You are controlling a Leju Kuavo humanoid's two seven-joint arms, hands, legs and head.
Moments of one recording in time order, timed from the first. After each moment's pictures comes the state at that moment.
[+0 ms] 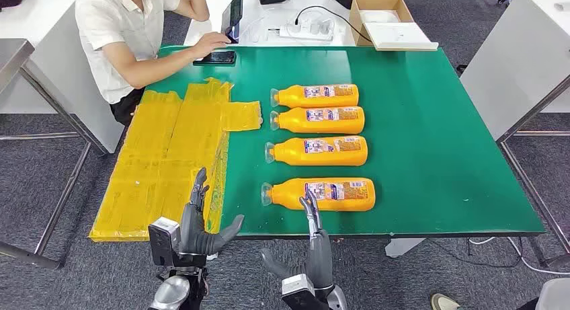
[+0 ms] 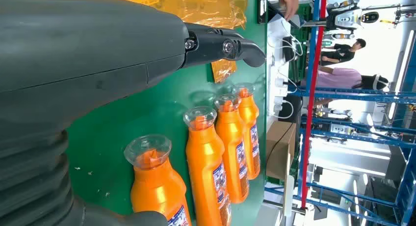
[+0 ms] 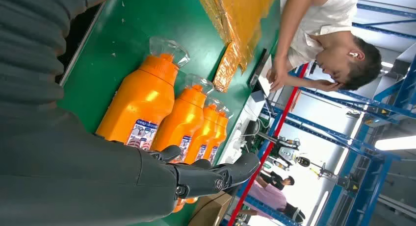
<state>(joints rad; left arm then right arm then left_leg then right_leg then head) -0.05 -0.20 -0.28 -1.22 0.07 0.21 -0.55 0.05 0.14 0.52 -1.19 0.19 -0.63 -0.67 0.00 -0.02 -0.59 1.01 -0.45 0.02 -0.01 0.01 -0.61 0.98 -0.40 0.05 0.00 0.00</state>
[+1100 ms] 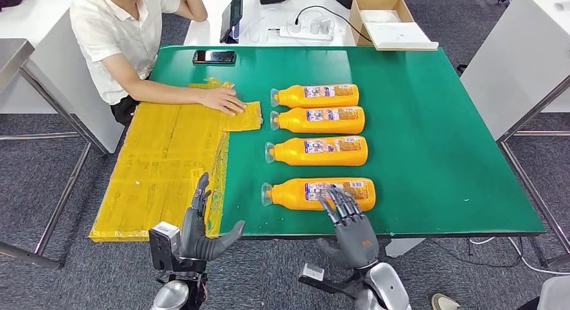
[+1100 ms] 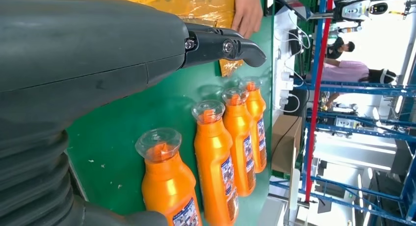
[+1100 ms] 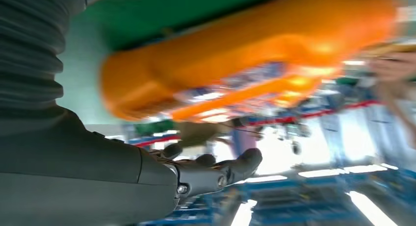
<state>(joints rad) -0.03 -0.19 -0.29 -1.22 0.08 0.18 -0.55 -0.05 0.14 -0.12 -1.03 1.25 -0.64 -0.58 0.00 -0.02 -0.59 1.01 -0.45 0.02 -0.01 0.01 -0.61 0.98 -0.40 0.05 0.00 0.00</state>
